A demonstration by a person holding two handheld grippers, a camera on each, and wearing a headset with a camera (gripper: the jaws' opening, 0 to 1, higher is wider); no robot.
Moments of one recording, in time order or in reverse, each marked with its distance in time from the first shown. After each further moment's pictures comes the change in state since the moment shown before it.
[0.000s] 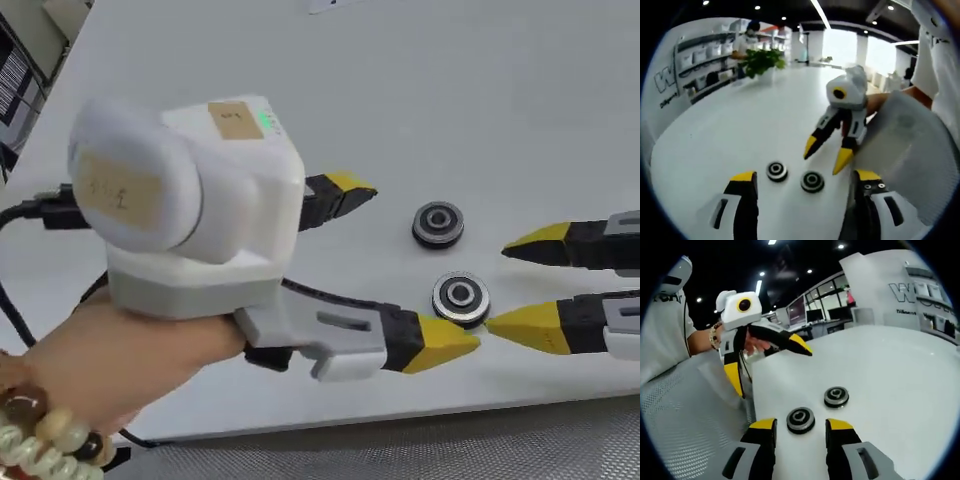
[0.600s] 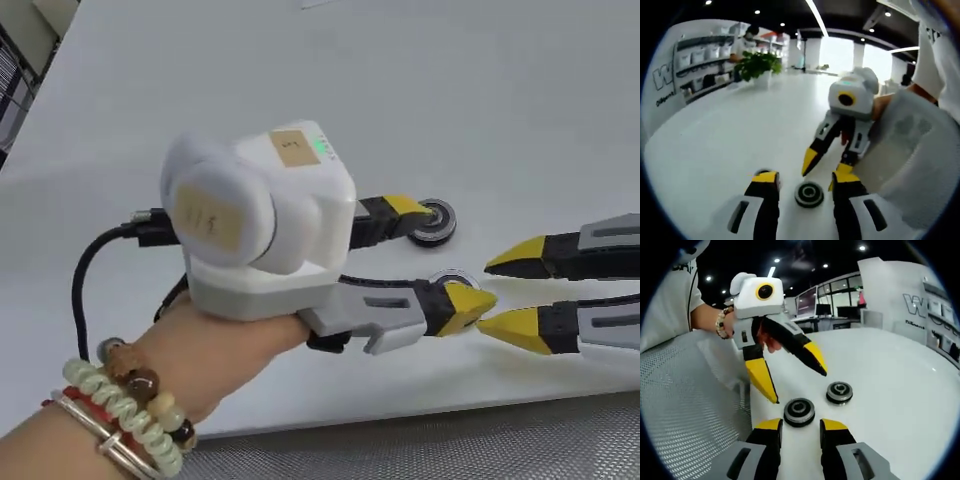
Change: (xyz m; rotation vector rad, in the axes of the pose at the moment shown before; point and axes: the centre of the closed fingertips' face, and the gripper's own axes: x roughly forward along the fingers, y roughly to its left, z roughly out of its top) left arm 0.033 -0.004 -0.007 -0.035 -0.078 -0.051; right arm 0.009 -0.003 -0.016 -0.145 0.077 -0.015
